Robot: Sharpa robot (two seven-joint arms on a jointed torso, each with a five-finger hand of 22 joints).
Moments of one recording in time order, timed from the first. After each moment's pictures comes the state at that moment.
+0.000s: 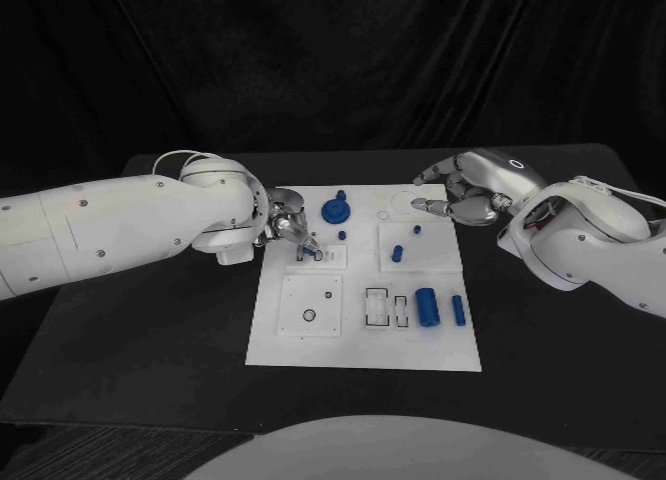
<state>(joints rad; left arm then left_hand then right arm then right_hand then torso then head) 1.41 -0.77 -0.21 1.55 -1.02 0.12 -0.53 1.05 0.00 0.46 0.05 0.45 1.03 0.06 0.31 0.83 1.46 -0.02 1.57 1.31 1.47 -0.06 1.57 1.31 0.04 1.41 0.05 1.46 1.31 1.34 -0.91 -0.21 1.64 -1.45 -0.51 -0.05 1.24 -0.03 0.16 0.25 0.22 0.81 0.10 0.14 0.13 1.46 0.00 1.57 1.31 1.46 -0.07 1.44 1.31 0.04 1.47 0.04 1.34 1.31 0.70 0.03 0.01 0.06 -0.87</state>
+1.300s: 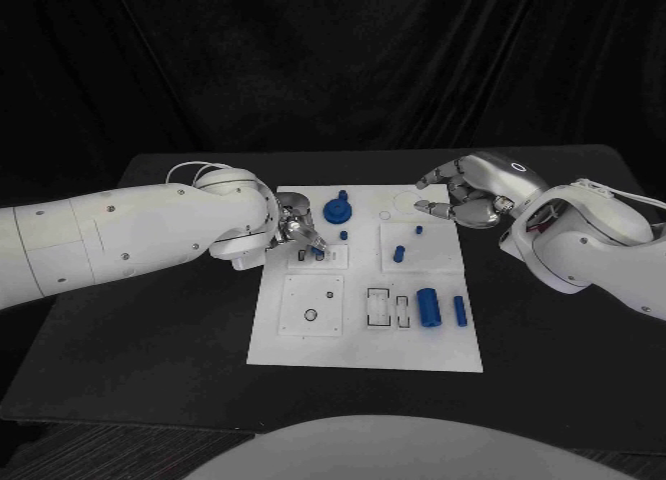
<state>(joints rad) 1.37 -0.73 -0.21 1.51 -1.00 0.04 -0.54 1.03 -0.01 0.49 0.03 0.43 1.03 0.06 0.29 0.83 1.46 -0.02 1.57 1.31 1.47 -0.06 1.57 1.31 0.04 1.40 0.05 1.44 1.31 1.34 -0.91 -0.21 1.63 -1.45 -0.50 -0.06 1.25 -0.03 0.16 0.24 0.27 0.81 0.10 0.14 0.13 1.46 0.00 1.57 1.31 1.46 -0.07 1.44 1.31 0.04 1.47 0.04 1.33 1.31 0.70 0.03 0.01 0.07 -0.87</state>
